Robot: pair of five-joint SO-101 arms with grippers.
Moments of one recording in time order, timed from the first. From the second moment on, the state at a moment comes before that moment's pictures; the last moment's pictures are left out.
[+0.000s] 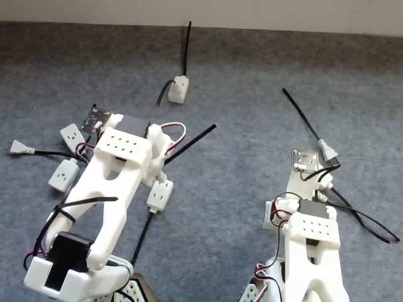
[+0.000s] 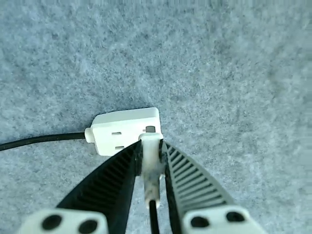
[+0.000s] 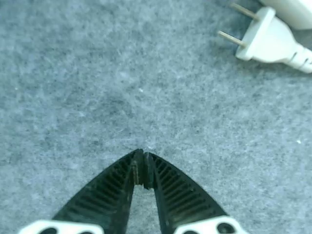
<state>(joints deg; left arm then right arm) 11.2 -10.2 24.9 74.9 83.4 6.2 -46.6 73.7 56.8 3.2</state>
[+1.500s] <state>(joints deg) 12.4 -10.2 29.5 69.8 88.0 6.2 -46.6 73.7 56.8 3.2</state>
